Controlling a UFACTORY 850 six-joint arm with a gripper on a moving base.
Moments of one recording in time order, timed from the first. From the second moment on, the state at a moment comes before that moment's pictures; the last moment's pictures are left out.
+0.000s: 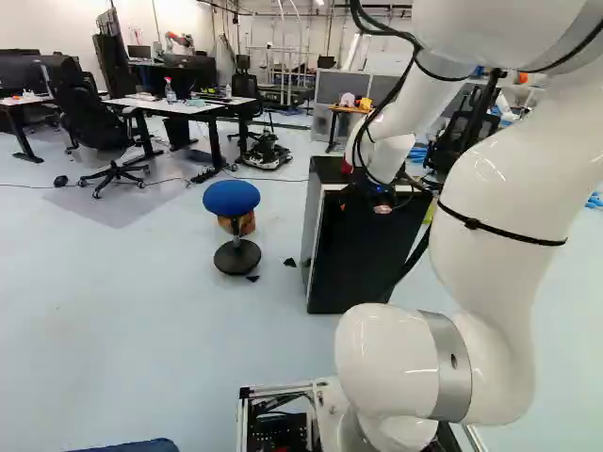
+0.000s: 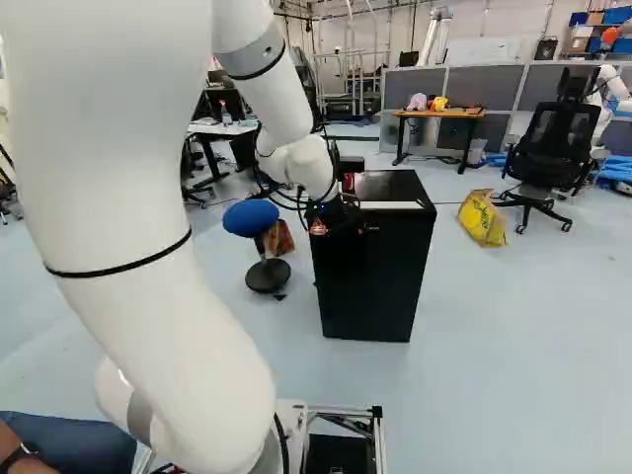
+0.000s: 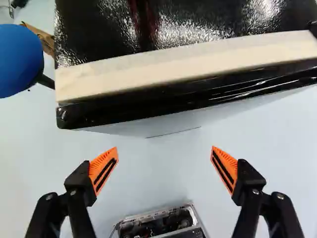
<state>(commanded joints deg) -15.4 -7.8 -44.0 -1.8 -3.6 0.0</state>
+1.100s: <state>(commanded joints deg) -13.4 -9.2 -44.9 -1.8 28.0 0.0</state>
